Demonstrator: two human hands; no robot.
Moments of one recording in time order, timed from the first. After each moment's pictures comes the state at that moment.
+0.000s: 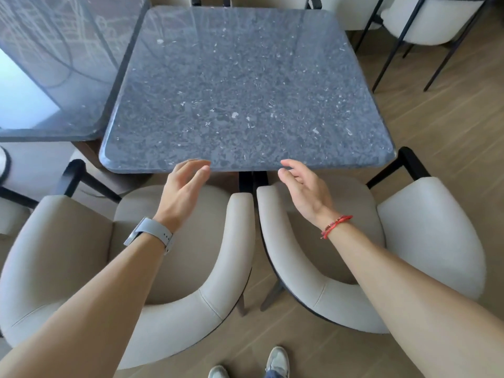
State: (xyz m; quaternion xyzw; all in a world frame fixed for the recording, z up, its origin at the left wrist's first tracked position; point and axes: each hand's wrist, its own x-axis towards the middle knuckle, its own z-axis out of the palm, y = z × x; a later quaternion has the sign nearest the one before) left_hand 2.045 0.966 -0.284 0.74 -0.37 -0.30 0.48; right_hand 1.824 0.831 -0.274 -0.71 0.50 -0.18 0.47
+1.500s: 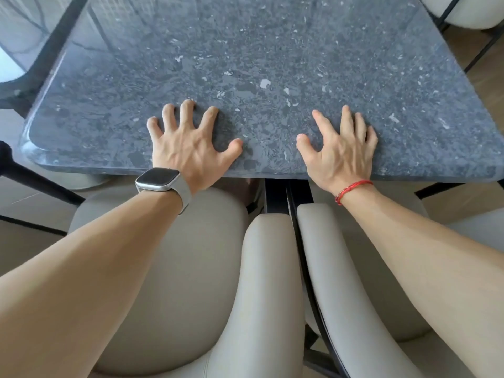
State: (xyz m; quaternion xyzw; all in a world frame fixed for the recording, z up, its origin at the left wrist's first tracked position) left_hand 2.168 0.824 -0.437 0.87 -0.48 0.05 0.10; right_hand 1.954 0.685 -0.446 -0.83 0.52 -0.18 -0.02
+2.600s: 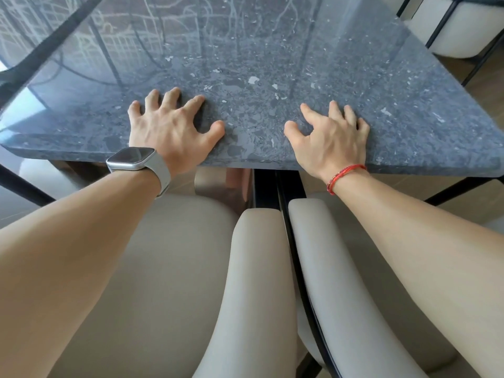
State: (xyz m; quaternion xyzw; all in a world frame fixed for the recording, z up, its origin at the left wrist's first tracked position) left_hand 2.169 0.819 -0.449 0.86 -0.47 0.09 0.13; right_hand 1.953 0.681 -0.450 -0.83 0.53 -0.17 0.00
